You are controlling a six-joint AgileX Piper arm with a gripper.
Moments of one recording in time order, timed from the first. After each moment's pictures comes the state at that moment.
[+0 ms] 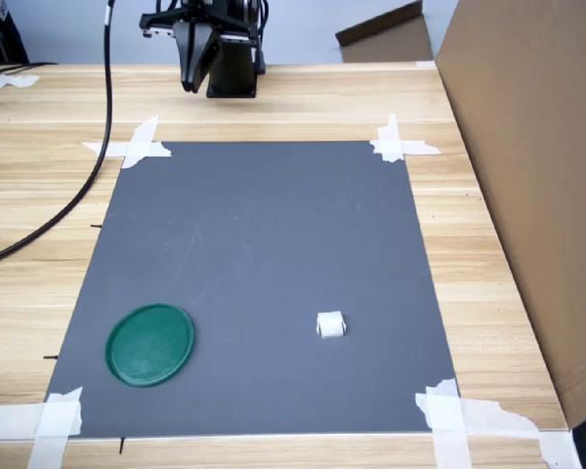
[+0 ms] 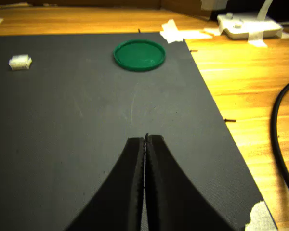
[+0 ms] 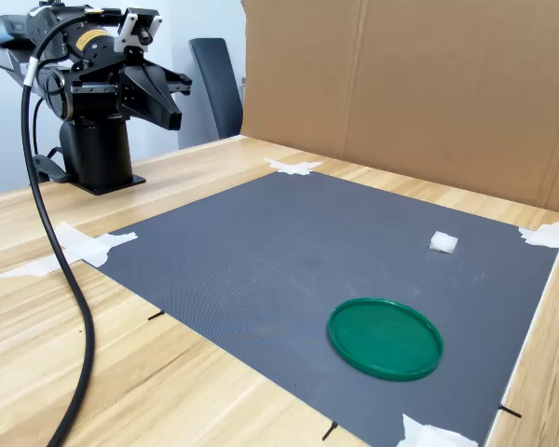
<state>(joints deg) -5.4 -0.7 0.3 2.1 14.3 -6.7</state>
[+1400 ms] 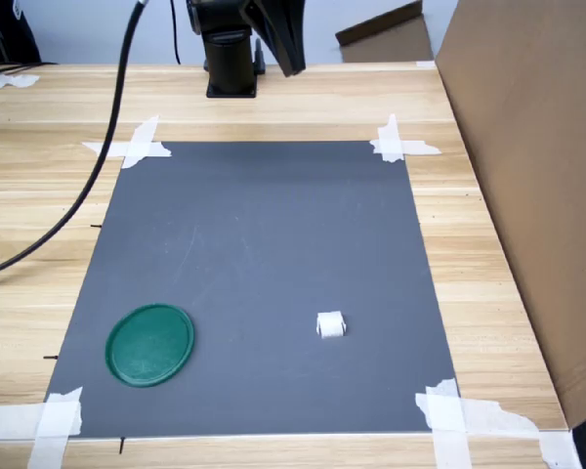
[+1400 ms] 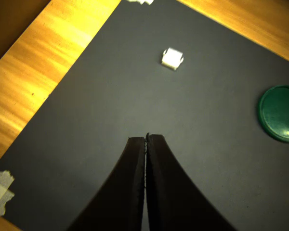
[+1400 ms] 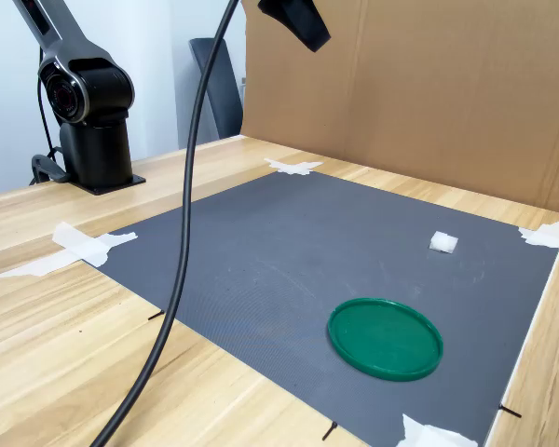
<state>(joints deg) 17.6 57.0 -47.9 11.0 33.4 -25.1</state>
